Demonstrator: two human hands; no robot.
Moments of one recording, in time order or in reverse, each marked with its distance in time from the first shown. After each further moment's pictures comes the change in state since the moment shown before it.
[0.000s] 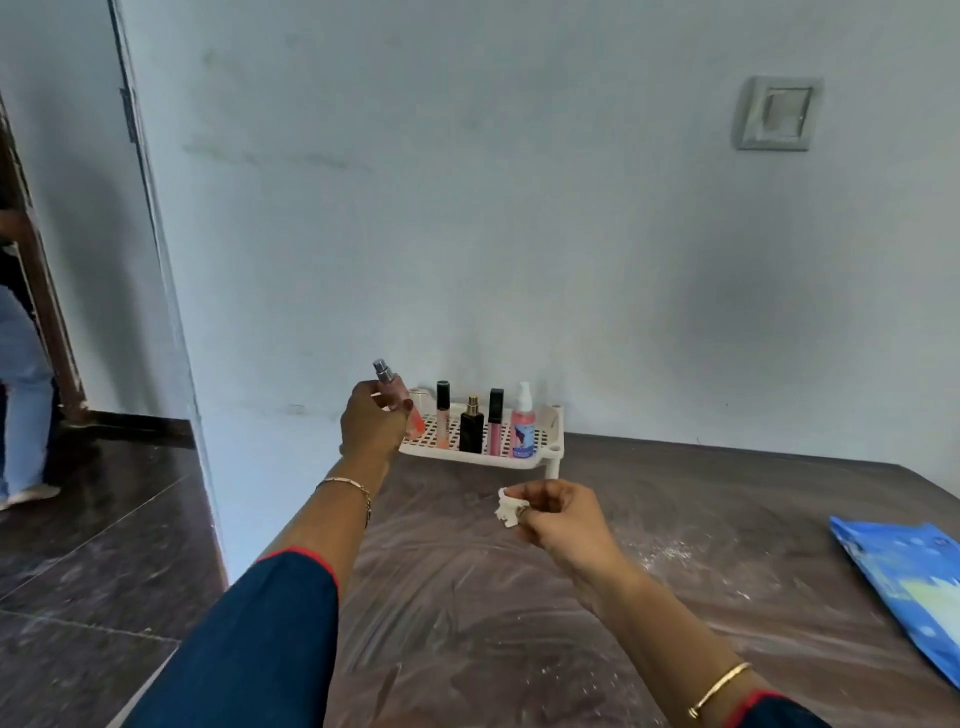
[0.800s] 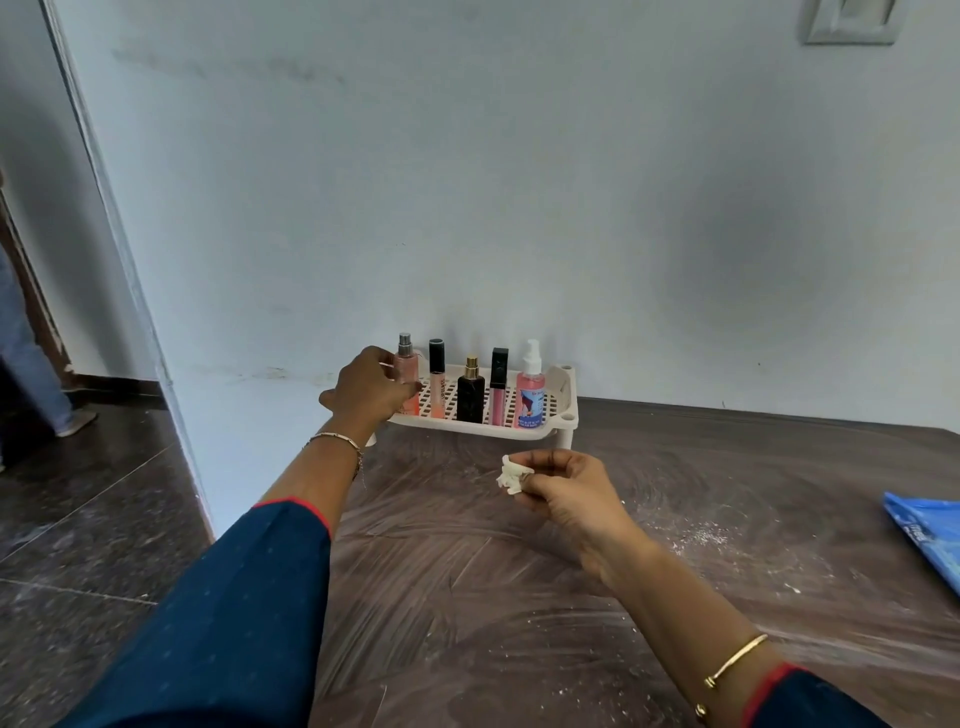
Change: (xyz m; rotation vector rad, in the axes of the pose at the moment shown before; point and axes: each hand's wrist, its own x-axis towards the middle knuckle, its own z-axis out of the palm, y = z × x) left_hand 0.057 -0.038 0.033 0.505 -0.131 0.069; right_hand 0.055 0.028 0.002 0.118 0.028 0.116
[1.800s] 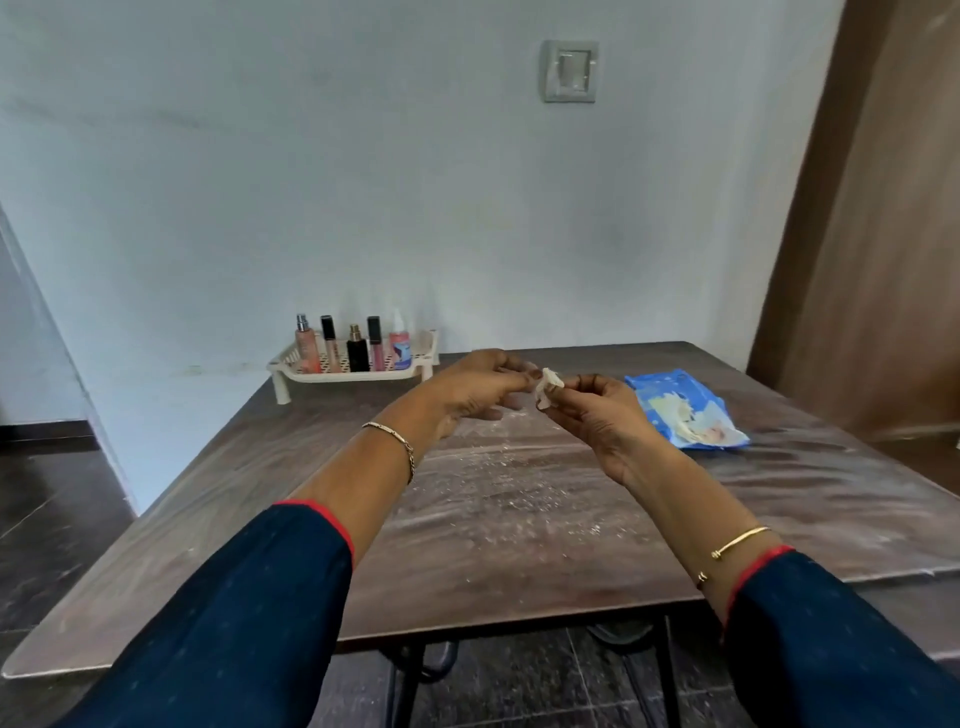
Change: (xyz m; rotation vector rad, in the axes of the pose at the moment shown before) left_hand -0.291 0.169 -0.032 -0.422 -0.871 0.257; right_hand -0.196 -0.055 -0.142 0.220 0.254 -0.194
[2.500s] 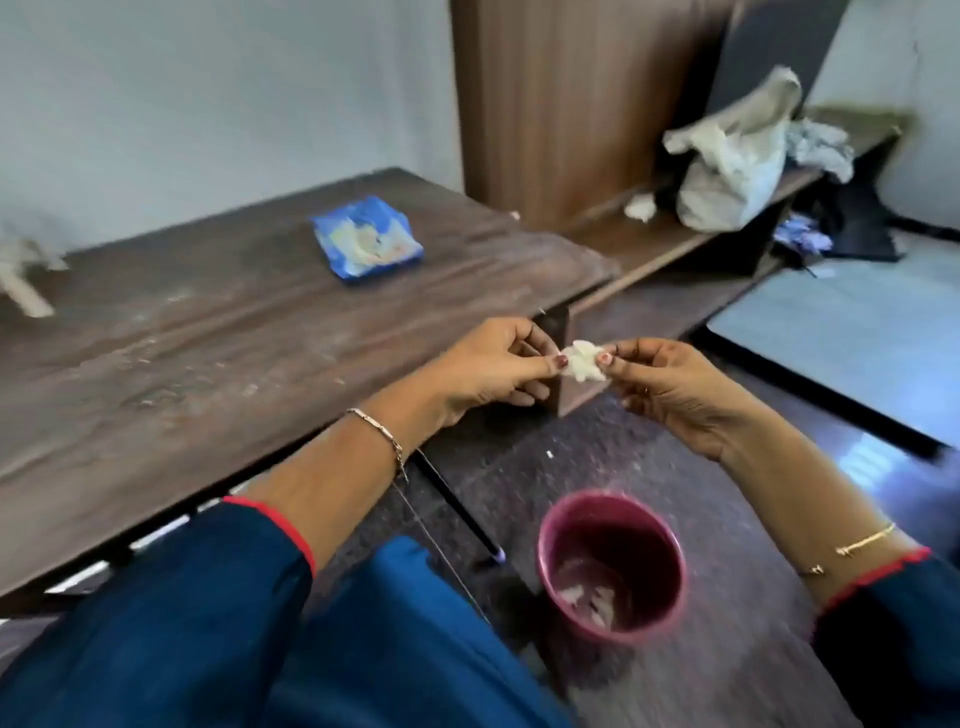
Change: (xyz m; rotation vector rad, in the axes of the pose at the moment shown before) left_hand -0.046 0.021 0.323 -0.047 -0.634 0.085; right_hand -0.207 -0.020 -0.315 -0.203 0.314 0.112
